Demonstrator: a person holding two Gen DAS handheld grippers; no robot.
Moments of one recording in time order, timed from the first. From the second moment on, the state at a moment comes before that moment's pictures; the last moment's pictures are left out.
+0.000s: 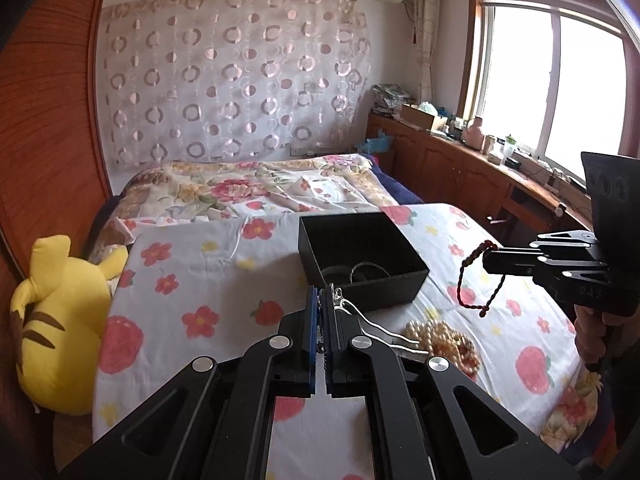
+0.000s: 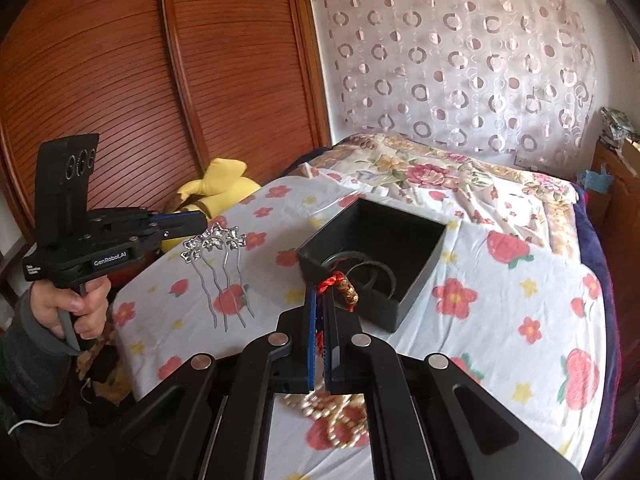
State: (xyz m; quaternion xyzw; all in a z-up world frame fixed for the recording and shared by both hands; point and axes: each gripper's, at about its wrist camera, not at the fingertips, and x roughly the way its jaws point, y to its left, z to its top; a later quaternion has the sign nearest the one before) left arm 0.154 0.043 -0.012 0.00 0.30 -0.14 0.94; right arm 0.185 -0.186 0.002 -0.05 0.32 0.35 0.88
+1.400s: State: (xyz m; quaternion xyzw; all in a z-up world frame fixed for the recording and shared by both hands) left arm 0.319 -0.012 -0.052 0.04 0.35 -0.16 0.92; right arm 0.341 -0.174 -0.049 -0.05 0.43 0.37 0.82
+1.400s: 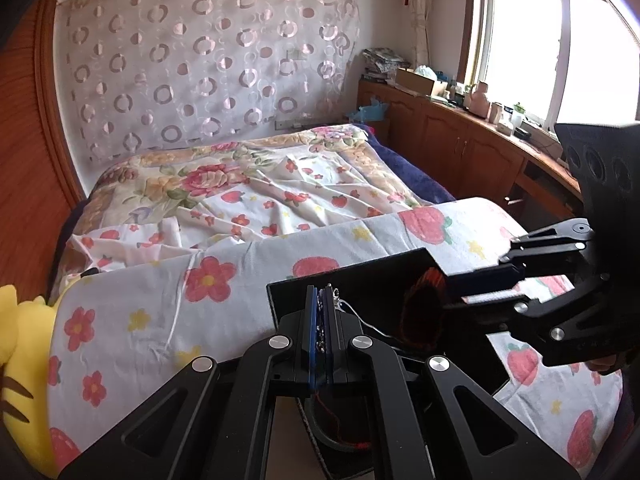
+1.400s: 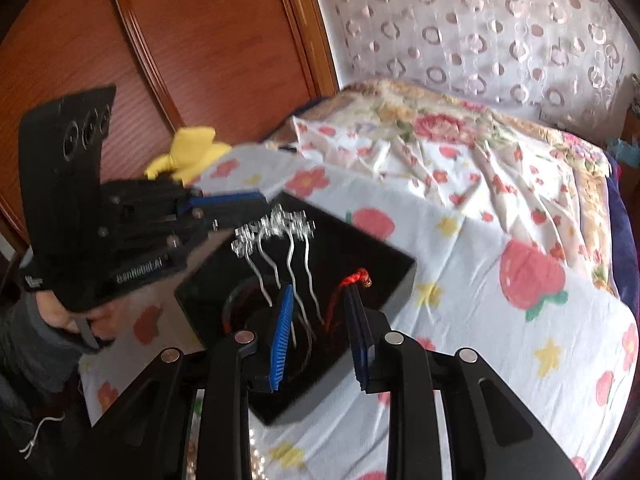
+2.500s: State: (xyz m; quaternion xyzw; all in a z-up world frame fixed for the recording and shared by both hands) left arm 0.166 0.005 -0.069 0.02 0.36 -0.17 0.92; right arm 0.188 -0.215 -0.071 -0.05 0.41 0.31 0.86
